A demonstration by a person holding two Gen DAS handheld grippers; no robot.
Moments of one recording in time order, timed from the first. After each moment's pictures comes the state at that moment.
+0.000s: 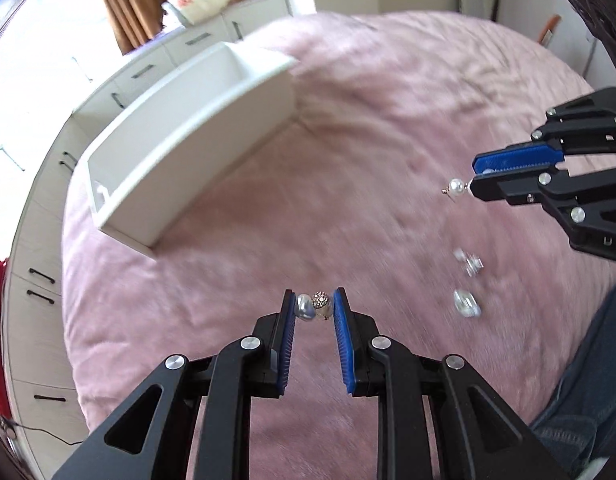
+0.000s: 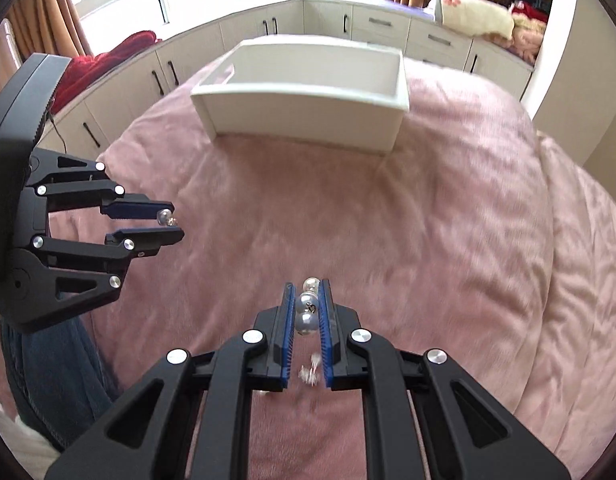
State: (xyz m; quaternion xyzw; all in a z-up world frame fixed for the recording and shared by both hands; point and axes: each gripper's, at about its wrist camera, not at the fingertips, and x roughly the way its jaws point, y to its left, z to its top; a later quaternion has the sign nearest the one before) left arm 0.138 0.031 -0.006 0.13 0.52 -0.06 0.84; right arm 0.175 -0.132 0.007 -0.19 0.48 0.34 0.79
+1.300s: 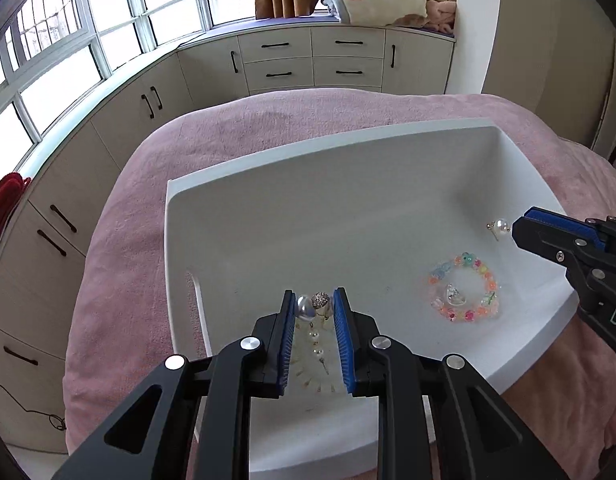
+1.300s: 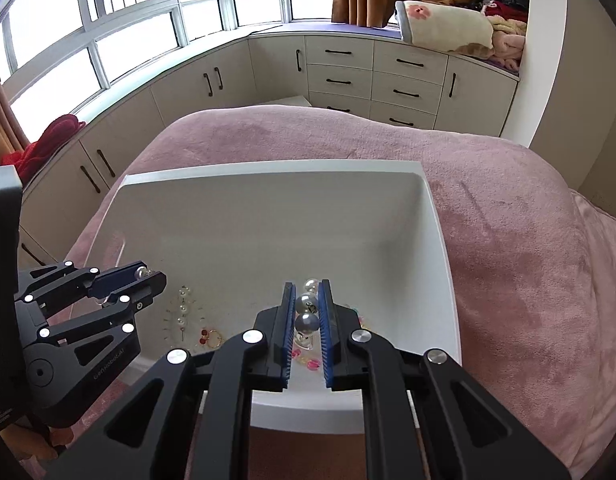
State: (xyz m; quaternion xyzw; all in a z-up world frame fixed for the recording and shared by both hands) left arm 0.355 0.203 -0.039 -0.03 0.48 0.11 0.87; right arm 0.402 0.030 -0.025 -0.11 0.45 0.28 0.84
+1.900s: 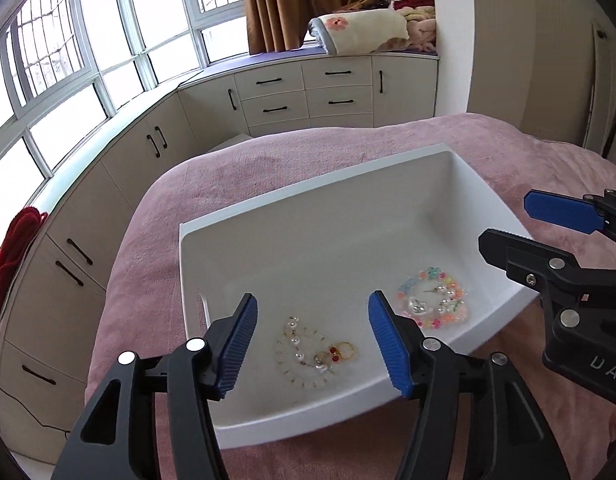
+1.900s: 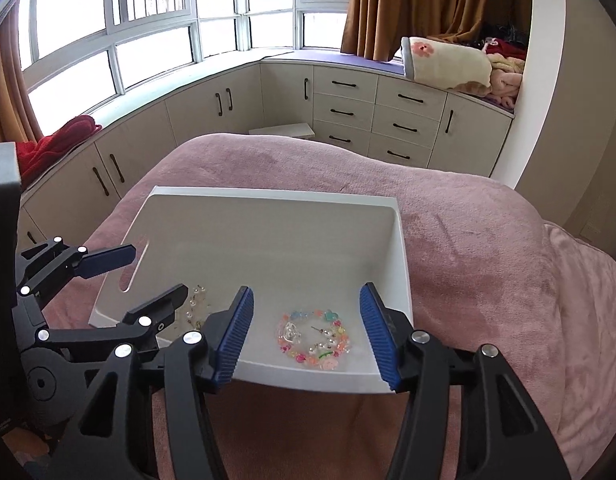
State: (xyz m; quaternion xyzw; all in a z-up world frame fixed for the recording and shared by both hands) left arm 0.325 0.158 0.013 0.02 0.43 0.11 0.90; right arm 0.361 0.000 0.027 -0.13 0.39 0.30 0.86
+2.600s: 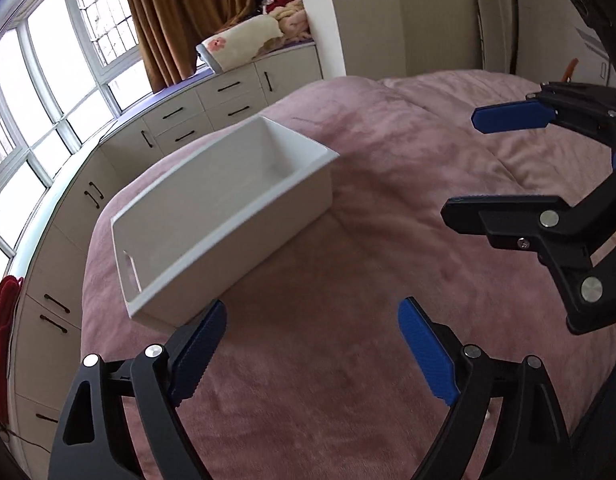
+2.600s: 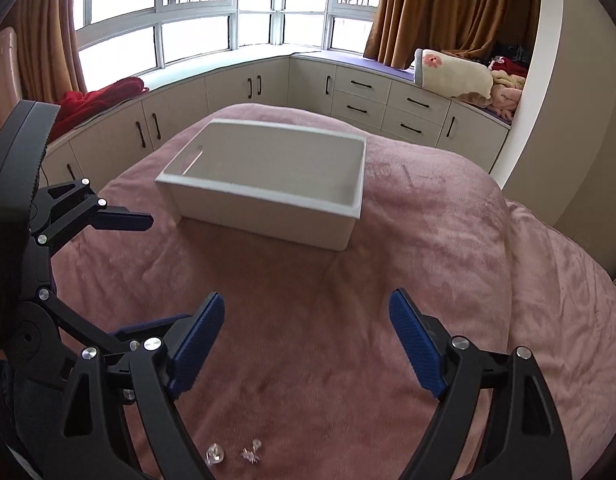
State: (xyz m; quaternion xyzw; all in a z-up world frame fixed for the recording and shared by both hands) left arm 0.186 0.018 0.018 0.13 0.44 -0.04 0.89; right arm 0.224 -0.137 0.043 -0.19 0.38 0.34 0.84
